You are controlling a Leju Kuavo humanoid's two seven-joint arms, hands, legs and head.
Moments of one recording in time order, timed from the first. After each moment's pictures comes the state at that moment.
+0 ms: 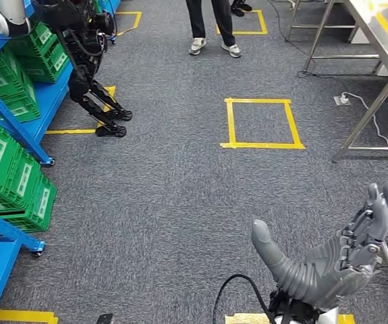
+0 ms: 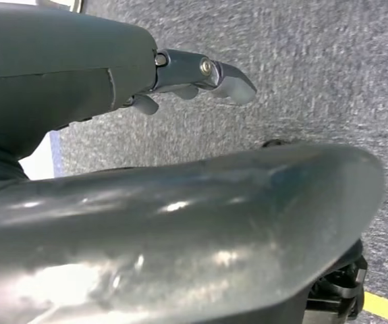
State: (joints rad) left arm -0.10 -0.24 1.13 -0.21 -1.15 0.13 -0.04; right arm 0.19 0.21 0.38 -2.07 0.70 -0.68 -0.70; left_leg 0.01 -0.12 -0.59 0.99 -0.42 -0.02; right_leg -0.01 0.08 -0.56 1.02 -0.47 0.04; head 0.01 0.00
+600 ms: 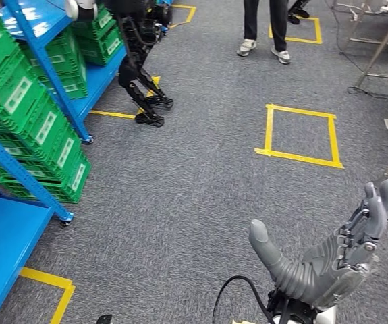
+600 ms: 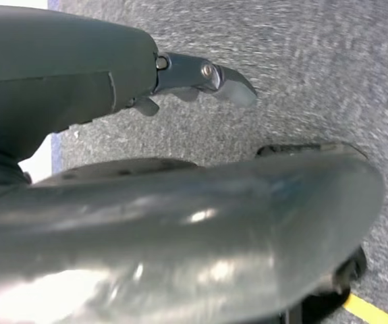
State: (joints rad) left arm -0.10 -0.24 1.13 -0.21 -1.14 0.13 -0.04; right arm 0.19 0.21 0.38 -2.07 0.70 -0.68 -0.70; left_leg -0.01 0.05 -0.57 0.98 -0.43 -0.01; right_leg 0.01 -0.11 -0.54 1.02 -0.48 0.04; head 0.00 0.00
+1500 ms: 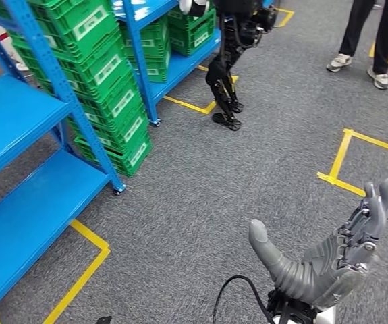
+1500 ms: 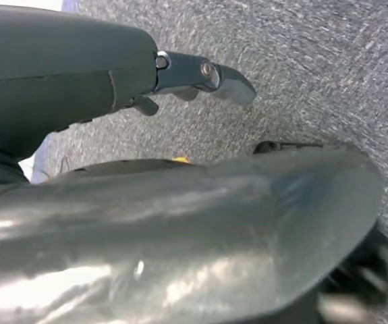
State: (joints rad) left arm -0.10 -0.24 1.13 -0.21 -1.14 0.13 -0.04; right arm 0.19 0.21 0.38 -2.07 0.70 -0.68 -0.70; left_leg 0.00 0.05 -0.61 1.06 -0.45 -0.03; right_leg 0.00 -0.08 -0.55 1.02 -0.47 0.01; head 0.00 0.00
